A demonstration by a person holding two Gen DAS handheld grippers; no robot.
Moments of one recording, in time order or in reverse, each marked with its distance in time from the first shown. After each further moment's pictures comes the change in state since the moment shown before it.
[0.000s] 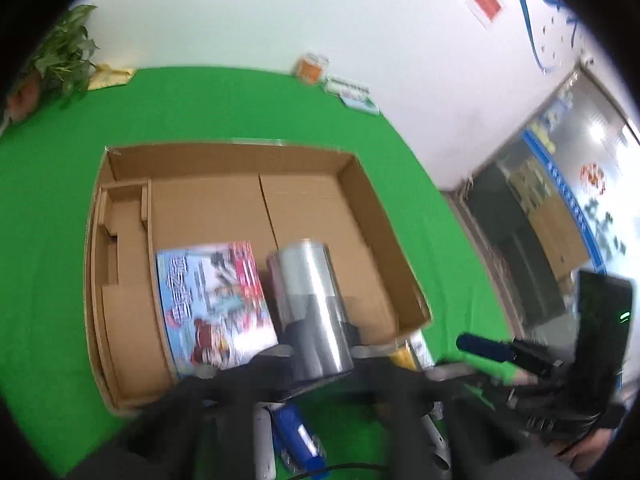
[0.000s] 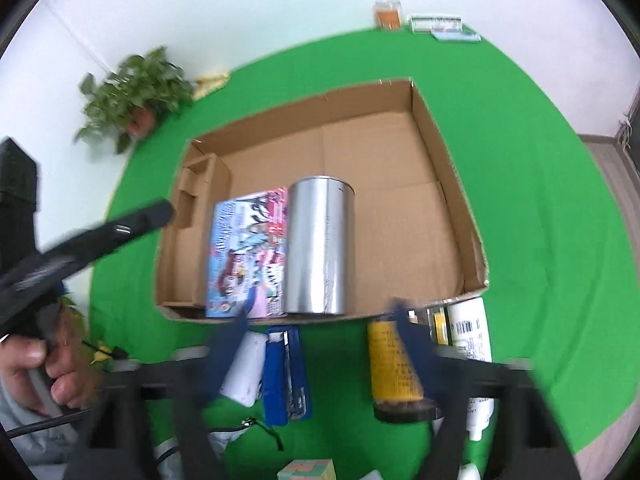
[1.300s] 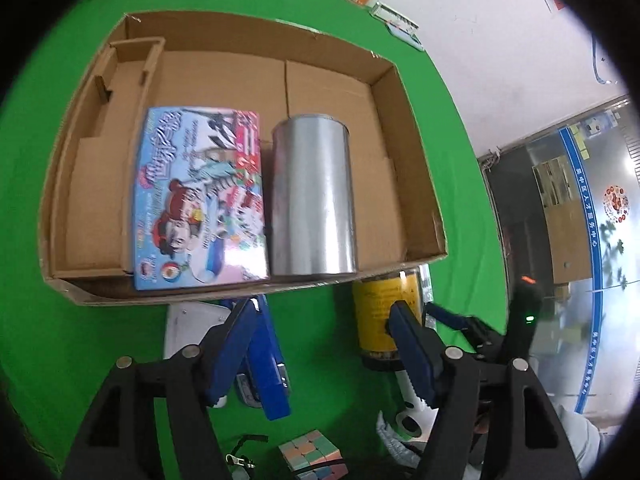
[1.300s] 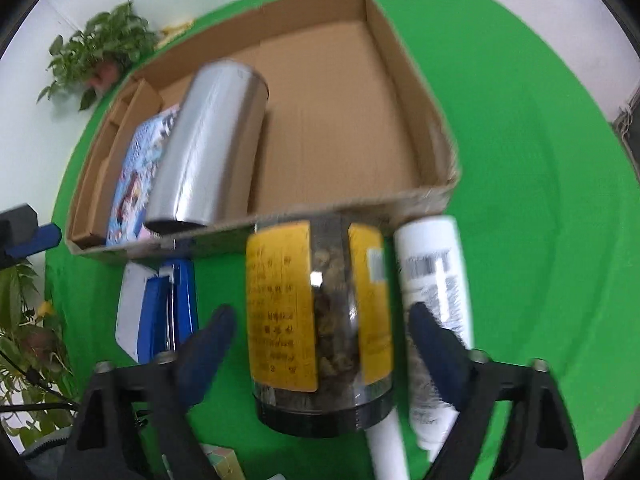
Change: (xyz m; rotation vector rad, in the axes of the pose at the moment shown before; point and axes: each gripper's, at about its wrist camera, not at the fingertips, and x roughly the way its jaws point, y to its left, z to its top) left arm 0.059 -0.004 -0.052 -0.204 0.250 0.005; right arm 0.131 -0.100 -0.063 -0.010 0.171 -0.049
